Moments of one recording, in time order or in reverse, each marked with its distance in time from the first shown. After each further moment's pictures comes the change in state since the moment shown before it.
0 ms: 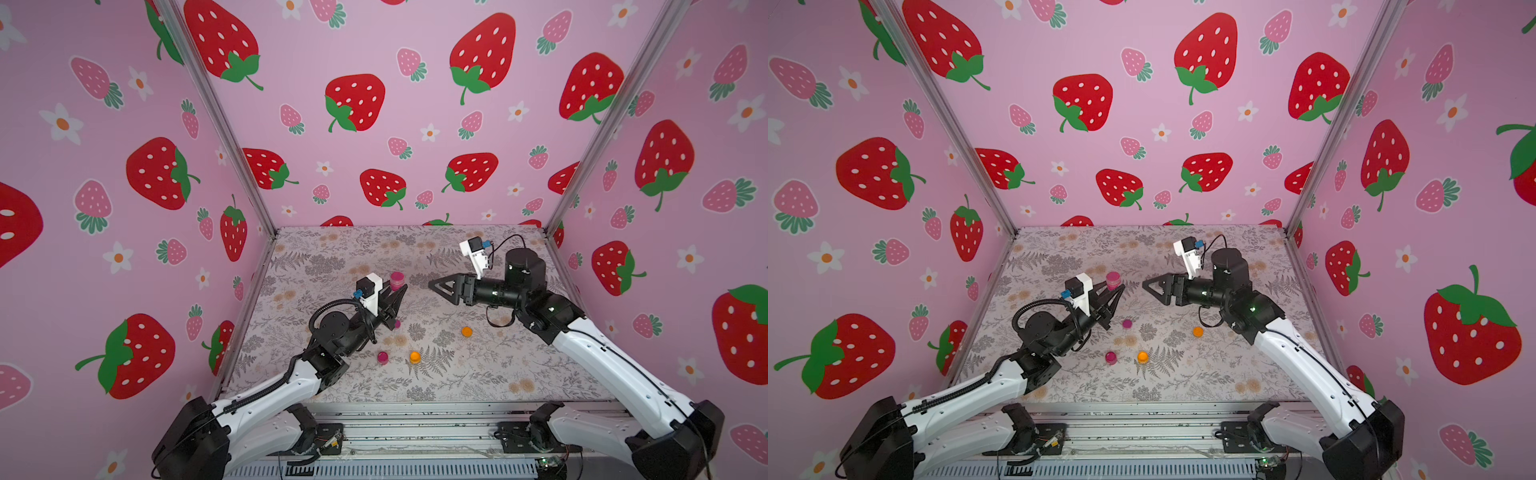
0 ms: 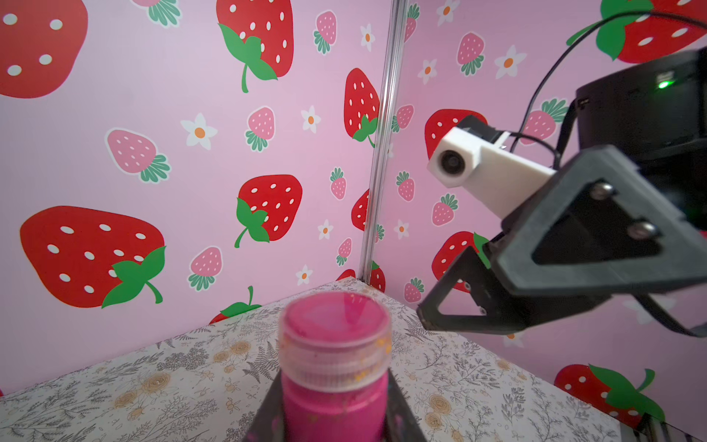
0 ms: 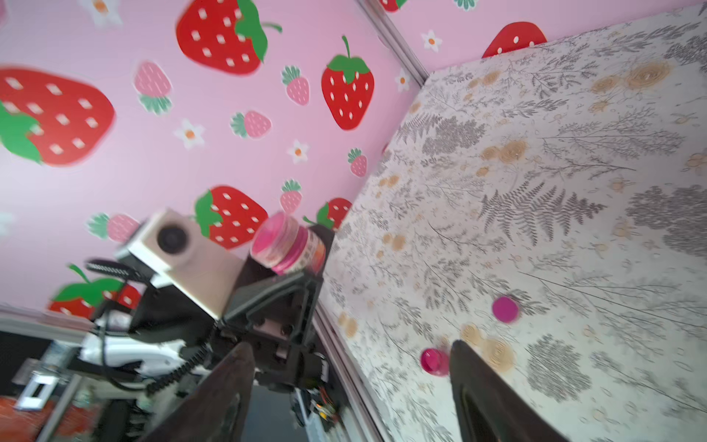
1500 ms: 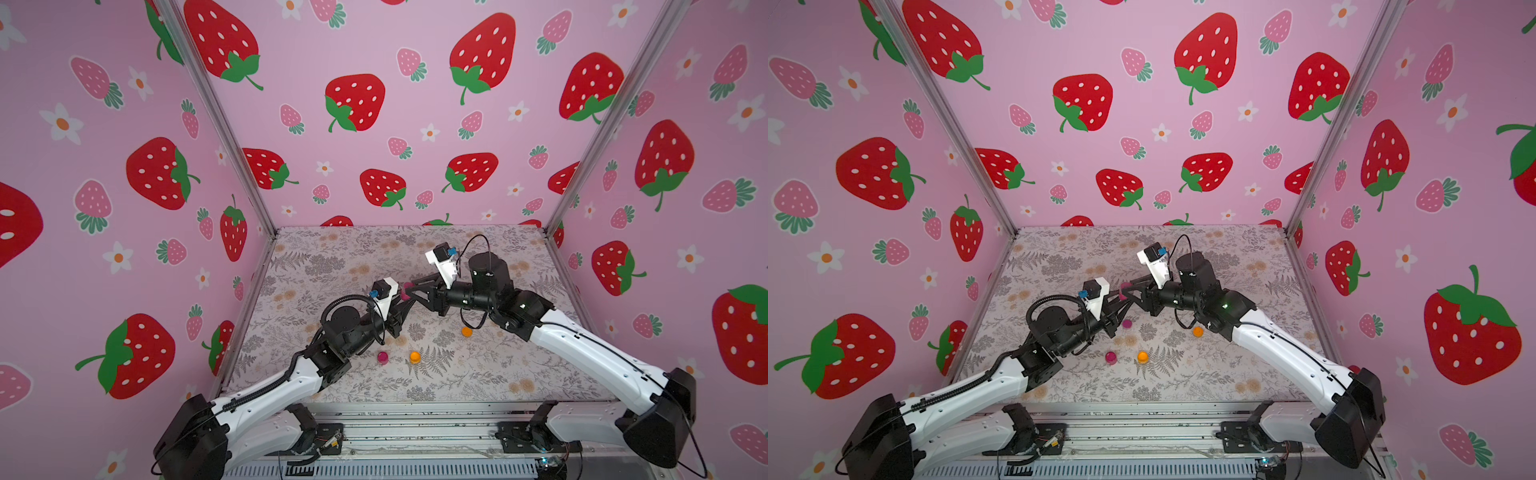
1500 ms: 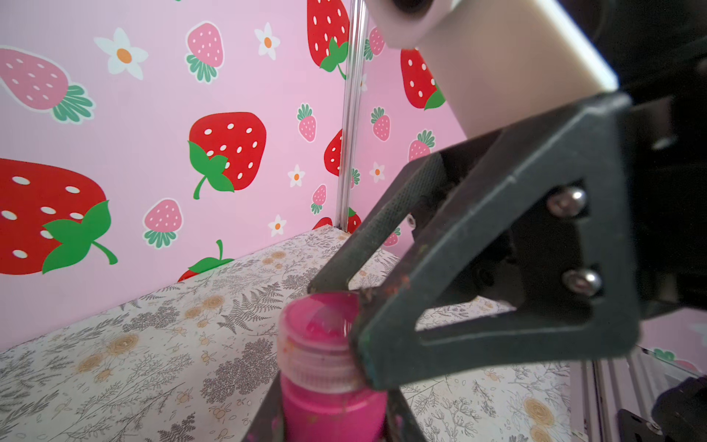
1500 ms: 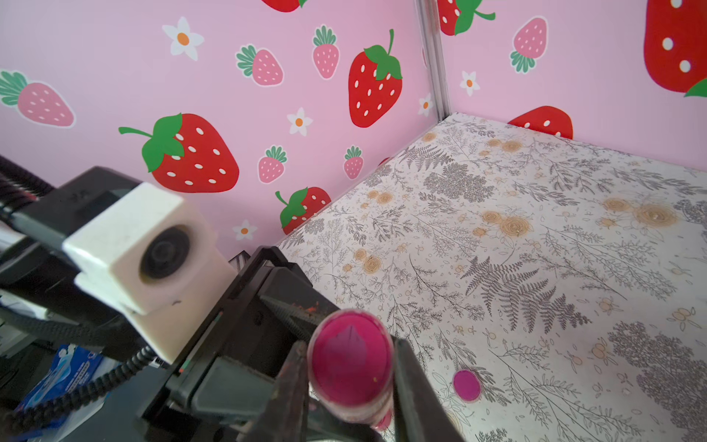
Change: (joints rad) left arm -0.021 0.007 0.053 -0.222 0.046 0.032; right arm 0.242 0.115 0.099 -0.193 0.245 -0.519
